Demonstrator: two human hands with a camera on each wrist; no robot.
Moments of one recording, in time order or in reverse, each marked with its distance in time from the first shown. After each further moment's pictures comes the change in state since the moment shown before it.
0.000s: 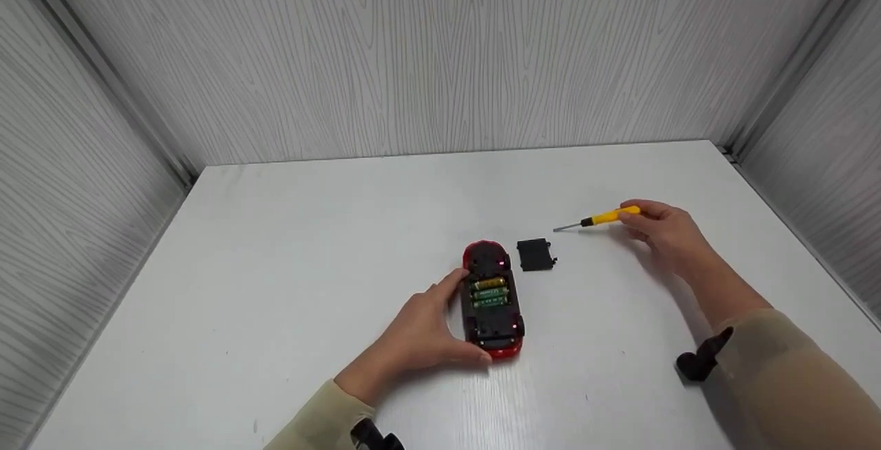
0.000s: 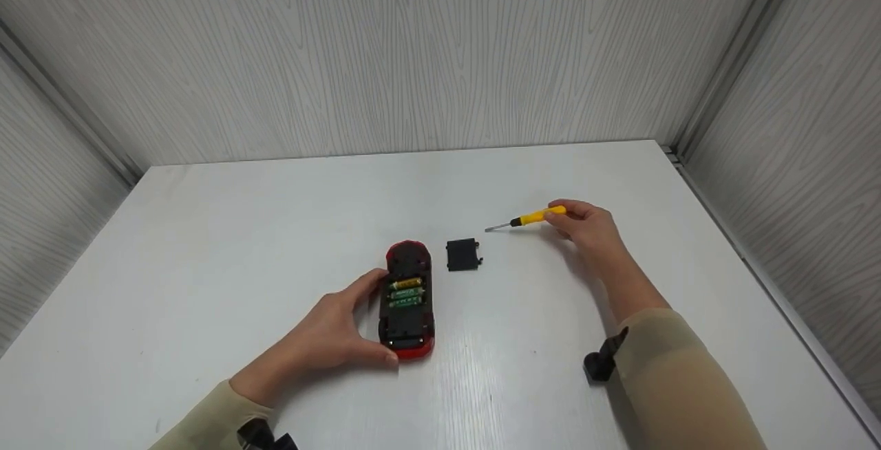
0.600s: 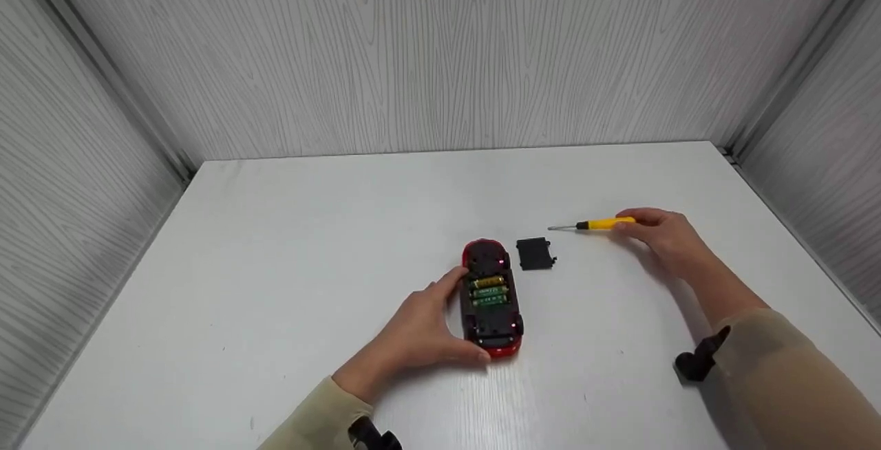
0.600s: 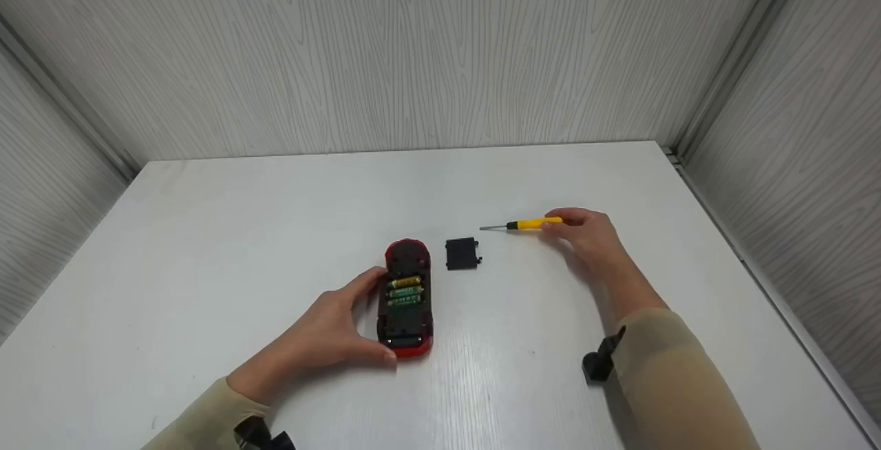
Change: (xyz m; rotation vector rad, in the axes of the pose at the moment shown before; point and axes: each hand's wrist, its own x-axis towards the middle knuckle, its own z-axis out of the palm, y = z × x) left_hand 0.000 0.000 0.001 0.007 0.002 0.001; right_hand 0.002 0.007 -0.002 -0.257 -0.019 0.001
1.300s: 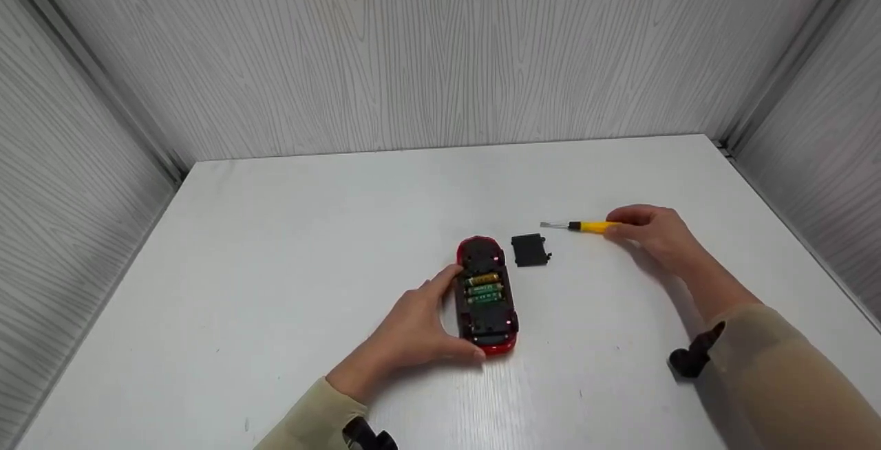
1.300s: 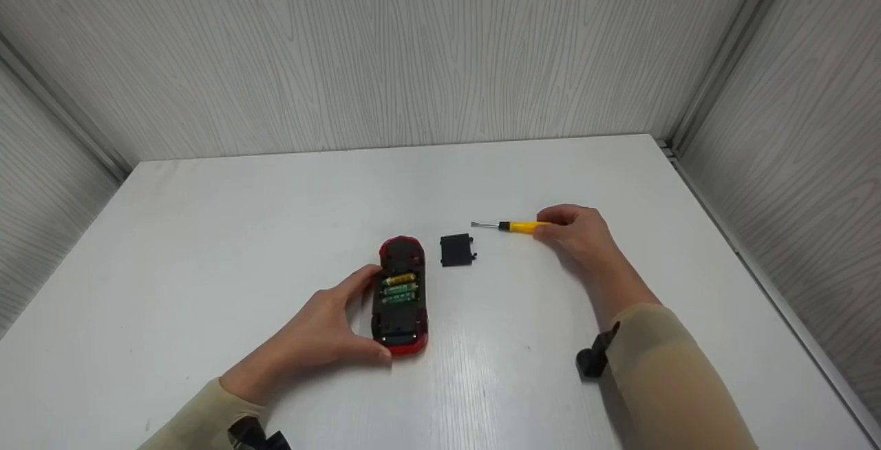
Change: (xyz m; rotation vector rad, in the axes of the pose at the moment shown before) left_hand 0.001 0.001 -0.001 -0.002 -0.004 0.012; right_hand -0.002 0.003 0.003 -0.056 -0.010 -0.070
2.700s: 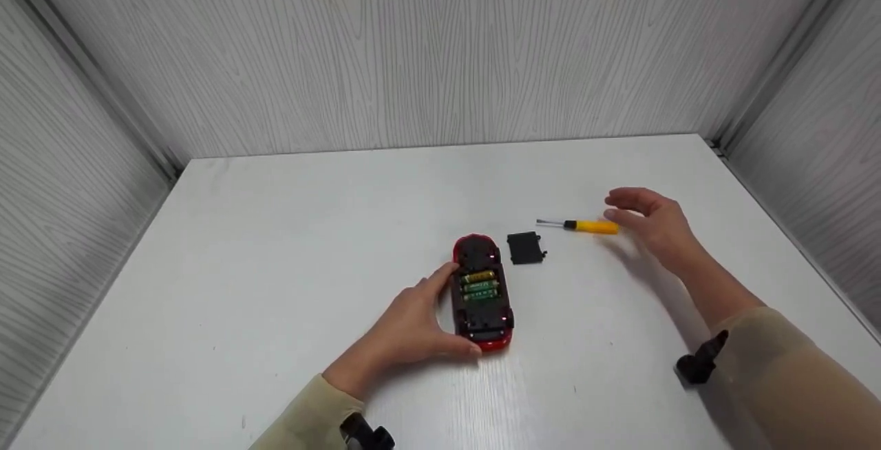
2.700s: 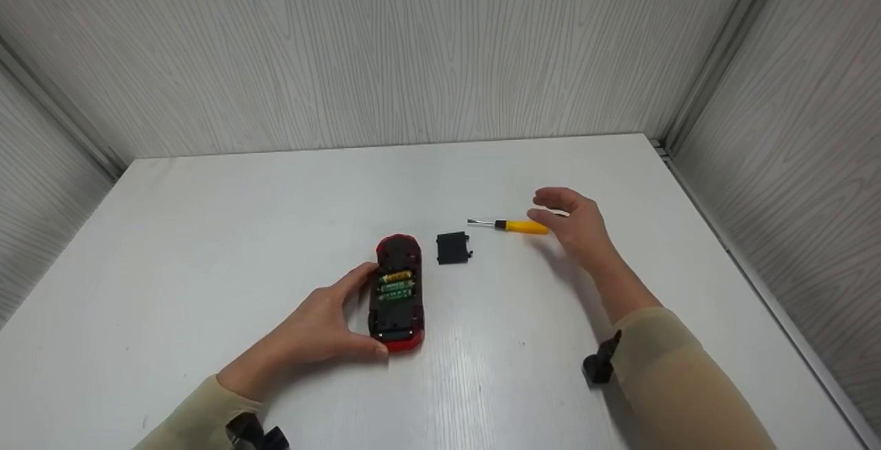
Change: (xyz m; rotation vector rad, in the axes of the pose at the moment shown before) left_hand -0.001 0.000 -0.001 0.006 -0.014 -0.011; right_hand -0.014 -0.021 0.000 0.074 0.087 -0.104
